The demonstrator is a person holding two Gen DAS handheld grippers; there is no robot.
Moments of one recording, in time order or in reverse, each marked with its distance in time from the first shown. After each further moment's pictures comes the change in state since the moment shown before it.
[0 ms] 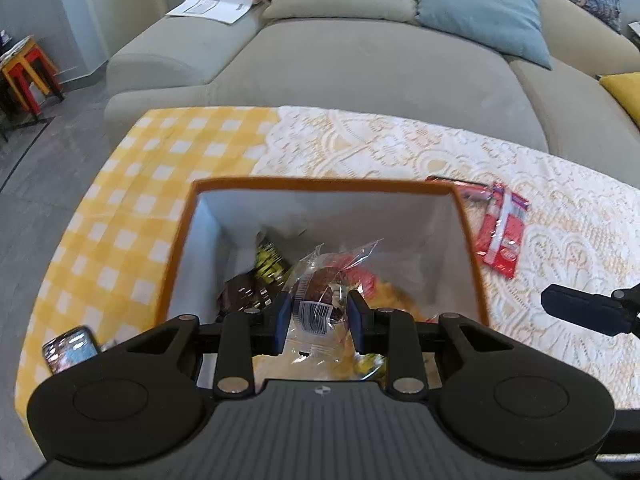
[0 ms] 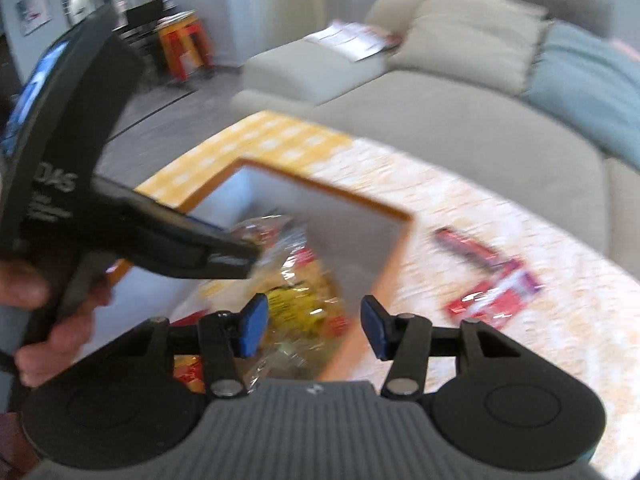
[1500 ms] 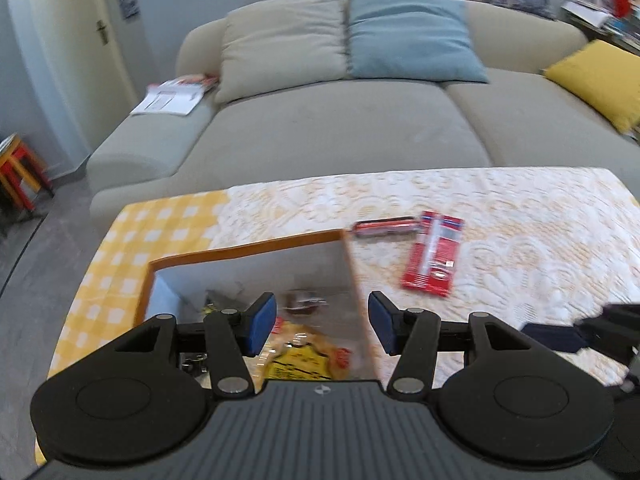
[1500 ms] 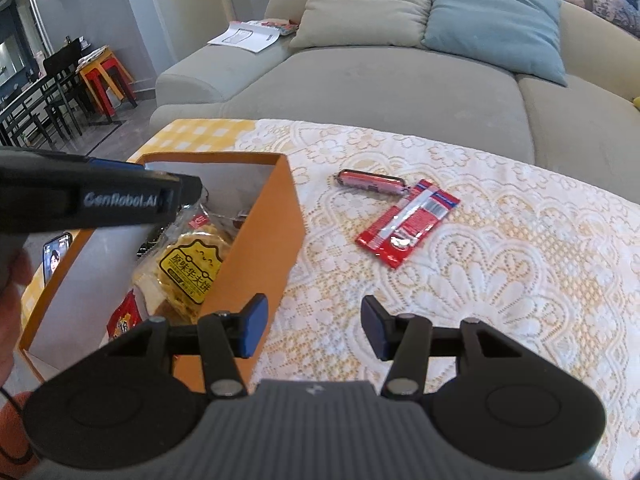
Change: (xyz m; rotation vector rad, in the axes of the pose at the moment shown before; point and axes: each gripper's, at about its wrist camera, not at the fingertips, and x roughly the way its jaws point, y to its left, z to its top) left arm -0.055 -0.084 -0.021 0.200 -0.204 0.012; right arm -0.031 -0.060 -0.062 0.231 0.022 -0.085
